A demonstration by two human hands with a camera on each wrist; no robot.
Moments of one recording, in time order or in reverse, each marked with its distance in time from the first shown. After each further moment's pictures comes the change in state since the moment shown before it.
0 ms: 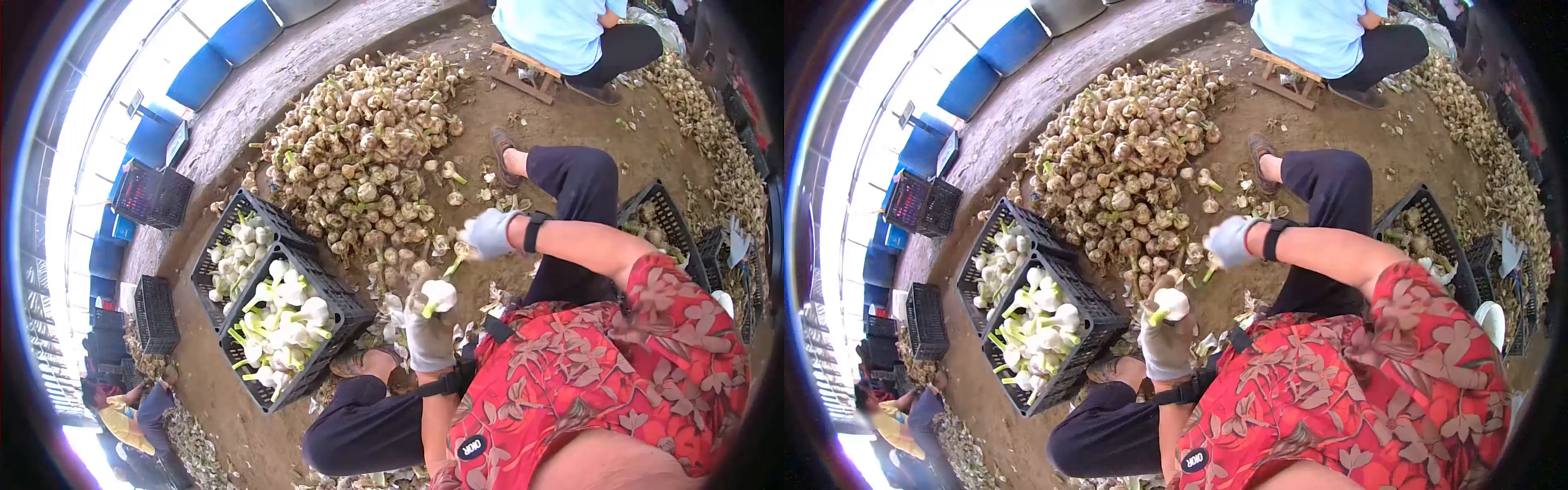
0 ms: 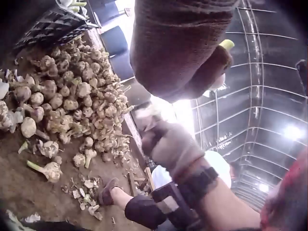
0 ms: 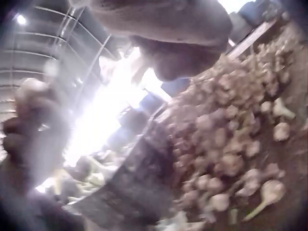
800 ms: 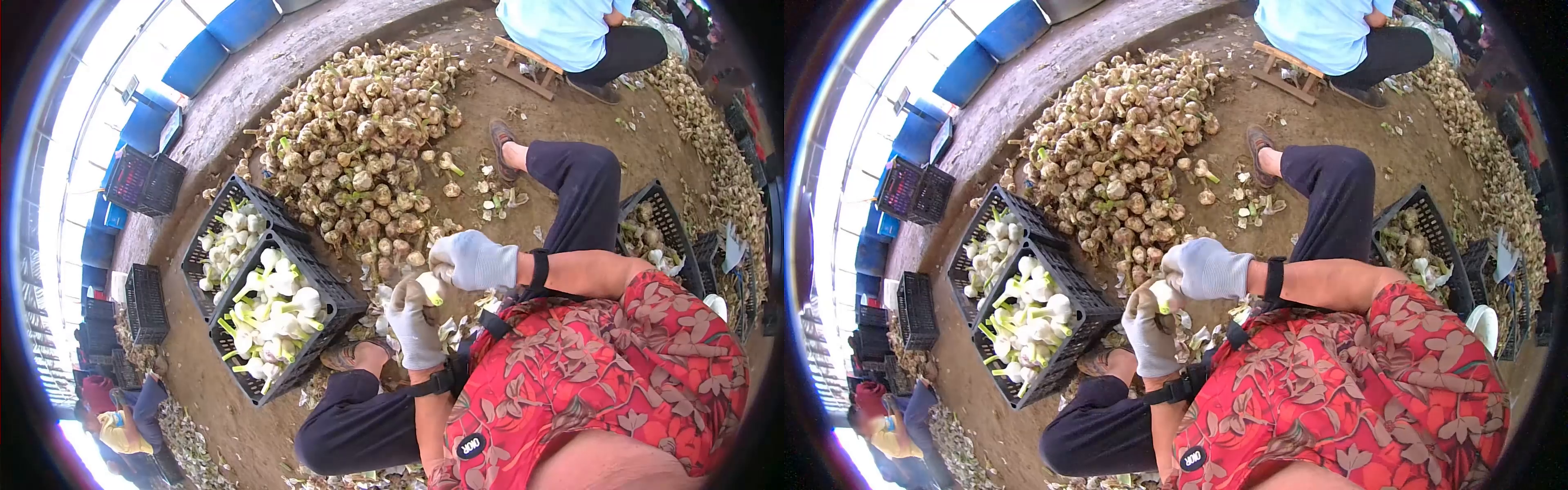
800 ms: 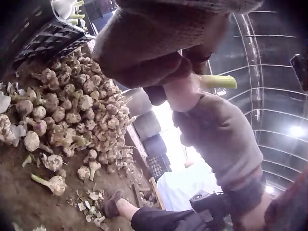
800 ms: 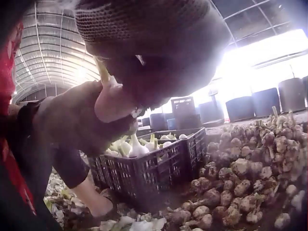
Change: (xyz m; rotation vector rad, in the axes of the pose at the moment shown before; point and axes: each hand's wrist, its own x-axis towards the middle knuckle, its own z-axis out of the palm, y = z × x) left_hand -0.001 0.022 0.014 0.257 0.218 0.048; right_hand -0.029 -0.075 -0.019 0.611 0.544 -0.156
